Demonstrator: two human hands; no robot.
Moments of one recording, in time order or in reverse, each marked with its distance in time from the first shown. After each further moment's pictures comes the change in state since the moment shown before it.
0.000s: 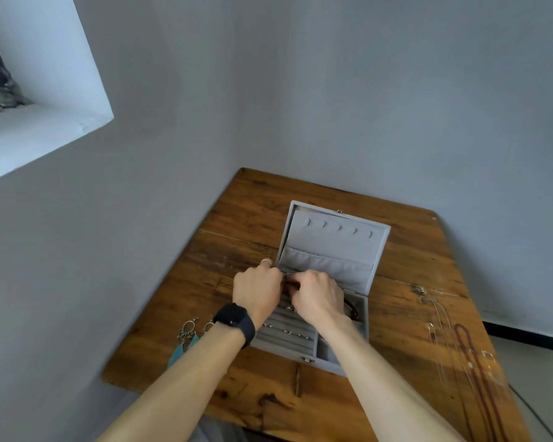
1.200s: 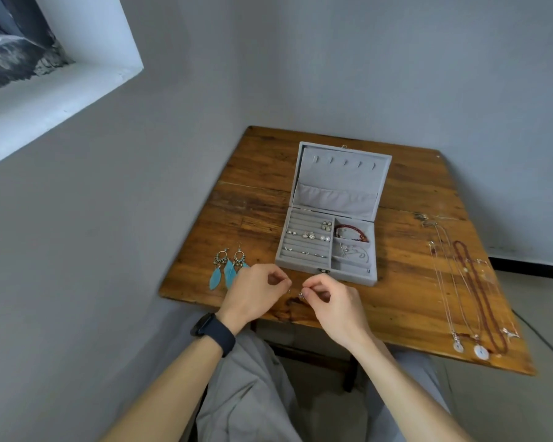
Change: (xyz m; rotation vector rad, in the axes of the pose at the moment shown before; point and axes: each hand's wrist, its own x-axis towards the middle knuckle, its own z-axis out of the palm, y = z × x) left_hand -0.146 -0.035 0.009 -0.708 -0.184 -0.066; right_hand -0.175 -0.002 0.034 0.618 0.033 0.025
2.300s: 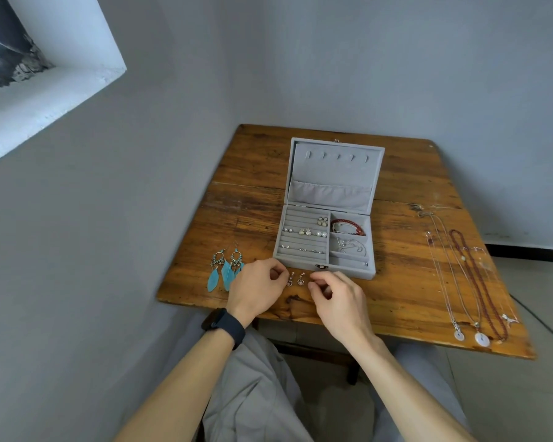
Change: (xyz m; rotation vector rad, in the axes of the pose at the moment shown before) left_hand 0.012 0.000 0.011 0.118 0.061 -0.015; right_hand -0.002 0.014 0.009 -0.164 0.217 -0.036
